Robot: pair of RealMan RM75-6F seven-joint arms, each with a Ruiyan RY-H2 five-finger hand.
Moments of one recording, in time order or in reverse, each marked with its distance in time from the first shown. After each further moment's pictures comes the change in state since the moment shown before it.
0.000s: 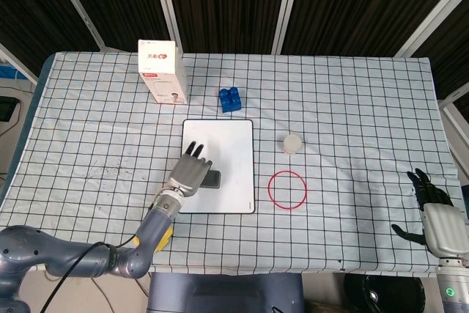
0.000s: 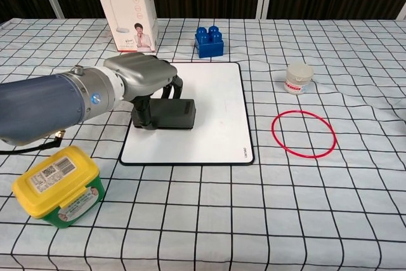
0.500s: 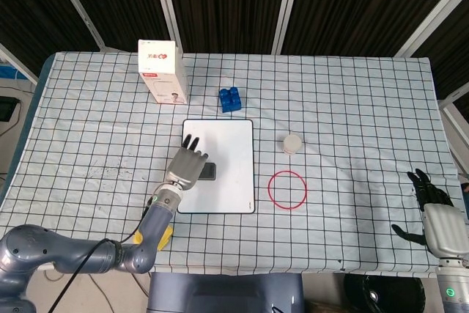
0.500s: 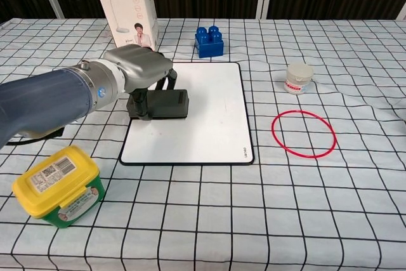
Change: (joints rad) left arm -0.026 -0.047 -0.021 0.127 -0.025 0.025 0.024; right arm -0.001 0.000 0.000 0.000 0.002 -0.001 0.003
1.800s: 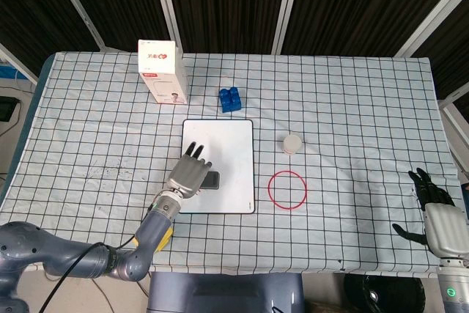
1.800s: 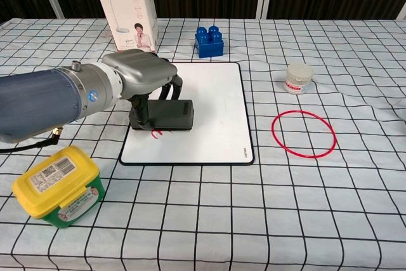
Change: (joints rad) left arm -0.007 0.072 0.035 -0.178 -0.007 0.014 0.008; right arm -0.001 -0.001 0.001 0.003 -0.004 0.007 -0.001
